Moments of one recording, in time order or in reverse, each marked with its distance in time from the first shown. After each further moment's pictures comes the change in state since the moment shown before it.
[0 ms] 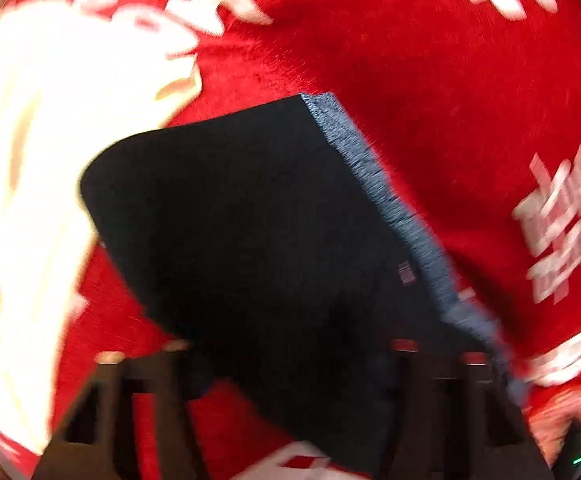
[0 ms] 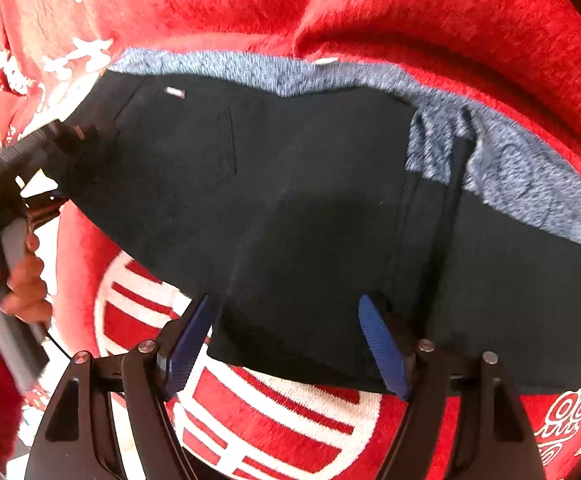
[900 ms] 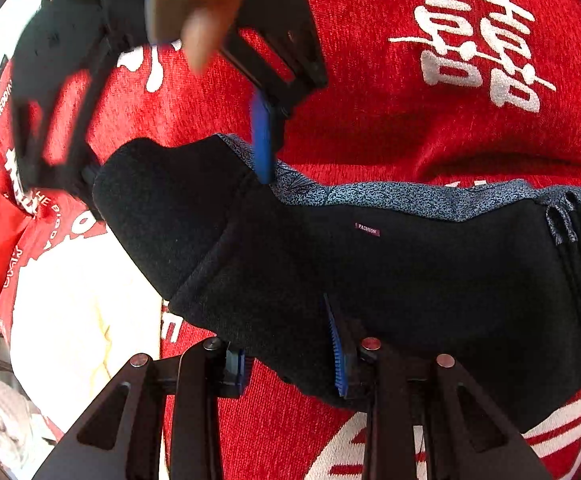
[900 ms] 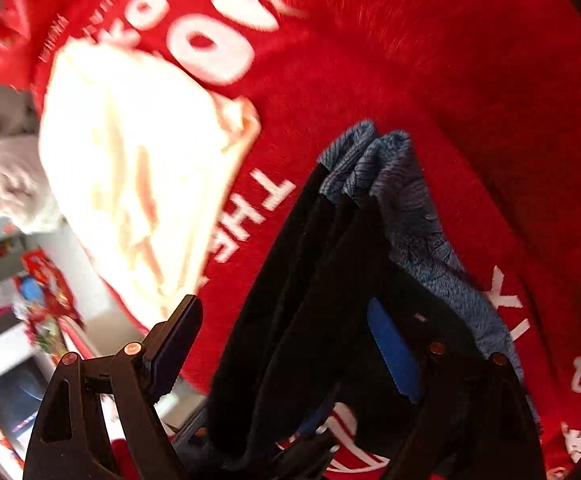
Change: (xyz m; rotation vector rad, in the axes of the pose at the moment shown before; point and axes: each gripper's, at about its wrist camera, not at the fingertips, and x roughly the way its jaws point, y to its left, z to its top) left arm -0.047 -0.100 -0.078 0.655 -0.264 0.325; right arm 0.030 0.221 0.207 -0.390 0.435 0.023
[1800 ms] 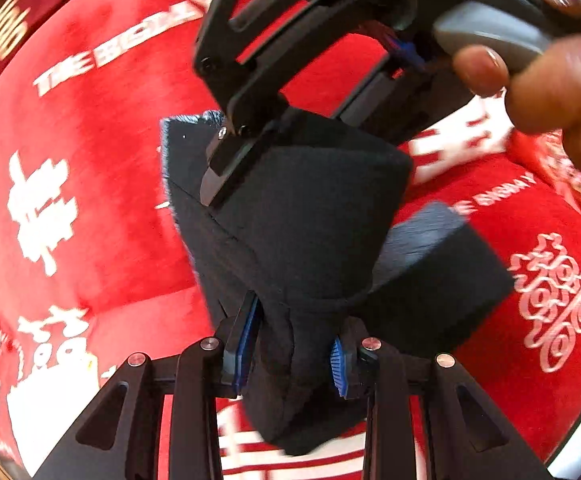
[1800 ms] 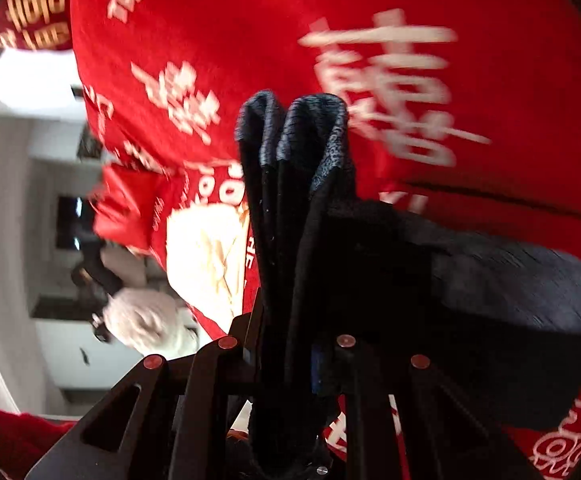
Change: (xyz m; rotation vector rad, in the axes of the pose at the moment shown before) left arm -0.151 -0.180 0.038 0.354 -0.208 -0.284; right arm -0.123 -0.255 -0.341 0.350 -0.668 0.565
